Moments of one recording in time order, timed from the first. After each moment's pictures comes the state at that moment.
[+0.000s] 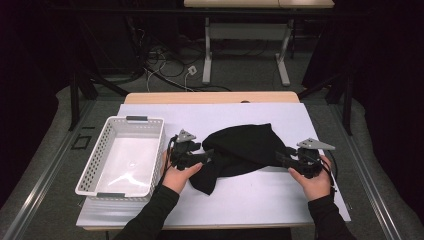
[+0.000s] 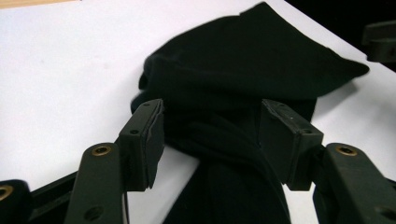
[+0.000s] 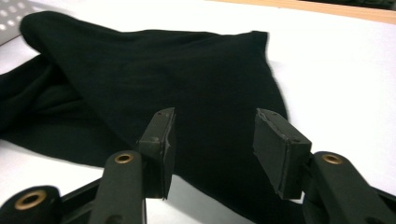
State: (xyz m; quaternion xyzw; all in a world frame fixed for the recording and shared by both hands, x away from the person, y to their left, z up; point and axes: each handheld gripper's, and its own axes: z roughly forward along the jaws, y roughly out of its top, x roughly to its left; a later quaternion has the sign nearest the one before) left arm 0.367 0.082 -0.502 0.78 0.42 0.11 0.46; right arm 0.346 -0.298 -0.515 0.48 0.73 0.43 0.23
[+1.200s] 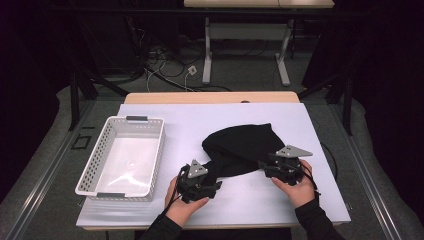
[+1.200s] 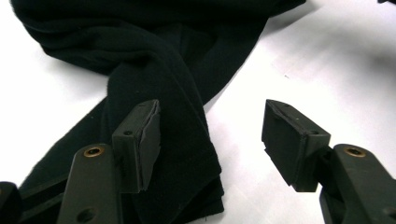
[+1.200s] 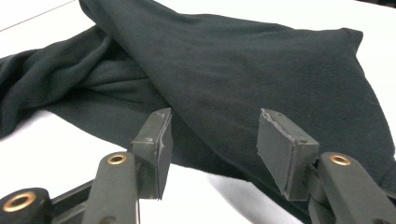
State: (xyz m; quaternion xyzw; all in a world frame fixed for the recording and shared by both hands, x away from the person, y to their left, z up) left arm 0.302 0.058 -0.539 0.82 0.36 0.10 0.42; right arm 0.337 -0.250 -0.529 0.42 0.77 0.42 0.22
